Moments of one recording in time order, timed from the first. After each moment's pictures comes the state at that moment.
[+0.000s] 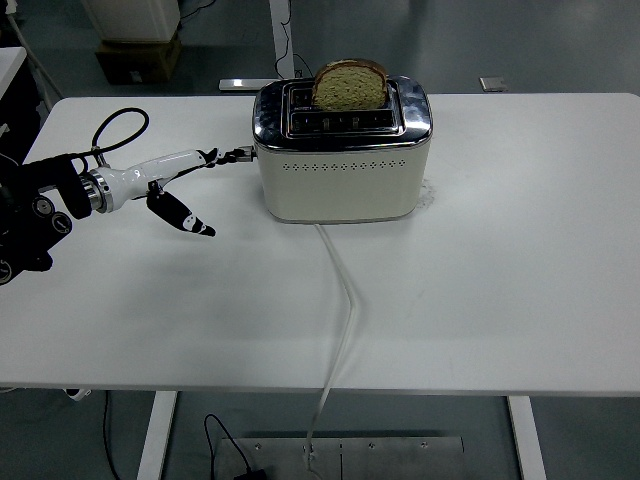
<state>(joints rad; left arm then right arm) -0.92 0.51 -0.42 -0.82 1.26 -0.25 -0.41 0.04 0.00 0.26 0.08 -0.30 0.06 0.19</state>
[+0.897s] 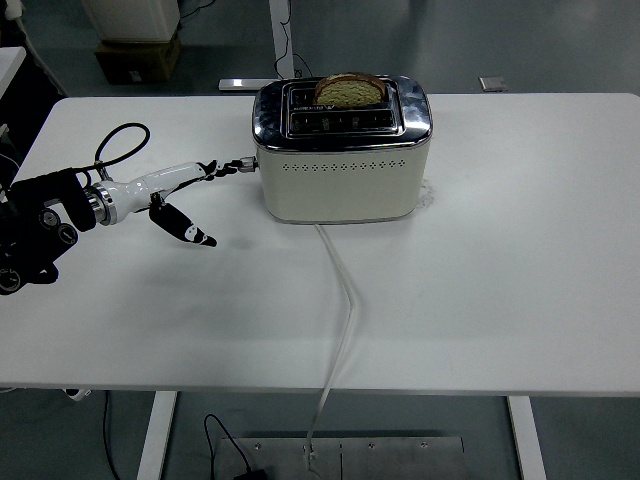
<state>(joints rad) -0.89 0.48 -0.42 -0.77 1.24 -0.25 -0.41 0.04 0.00 0.26 0.08 -0.30 0.06 0.19</state>
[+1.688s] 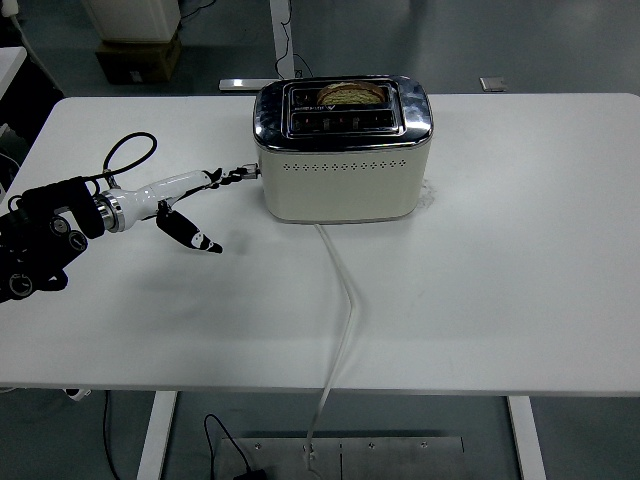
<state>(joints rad) -0.88 0.44 -0.42 -0.73 1.24 -0.25 -0.41 0.04 0.00 0.26 0.08 -0.30 0.06 0.19</state>
